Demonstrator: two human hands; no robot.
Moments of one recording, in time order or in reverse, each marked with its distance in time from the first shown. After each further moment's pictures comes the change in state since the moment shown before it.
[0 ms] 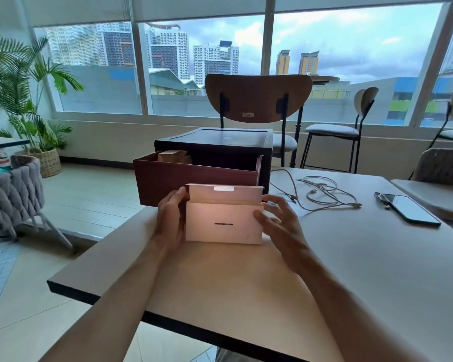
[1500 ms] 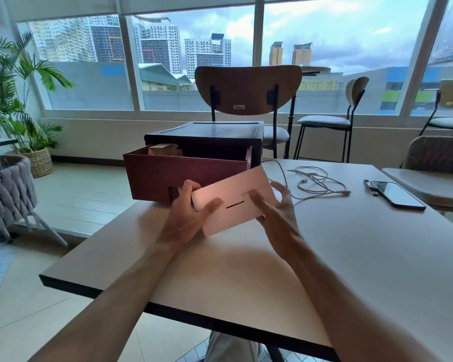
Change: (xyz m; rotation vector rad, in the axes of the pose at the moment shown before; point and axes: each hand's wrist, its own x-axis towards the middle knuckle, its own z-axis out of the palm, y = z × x) left_hand -0.023 -0.013 0.020 0.752 -0.191 0.392; right_hand -0.003 -0.007 0.004 0.336 0.140 0.093
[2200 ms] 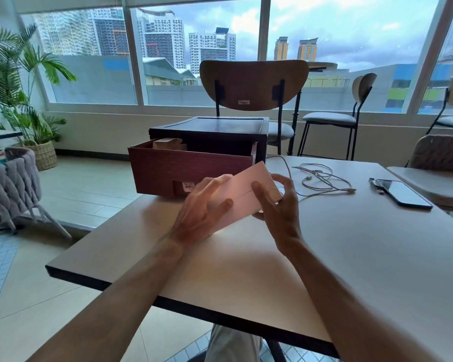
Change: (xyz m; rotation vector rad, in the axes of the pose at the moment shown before) left_hand -0.003 0.010 0.006 0.171 -0.101 0.312; right_hand -0.011 -0.009 0.014 -0.276 0.112 -0.163
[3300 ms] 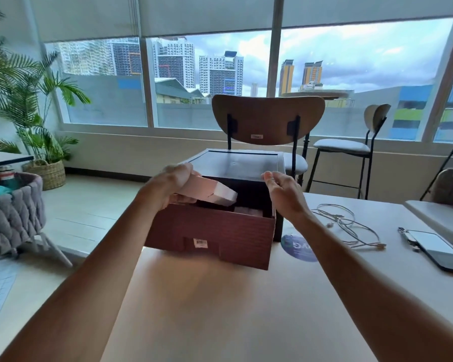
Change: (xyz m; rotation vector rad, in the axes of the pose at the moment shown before) left_hand 0.163 -0.009 -0.121 -0.356 0.022 -0.954; right_hand 0.166 -0.045 0.049 -0.630 -0.168 -0.203
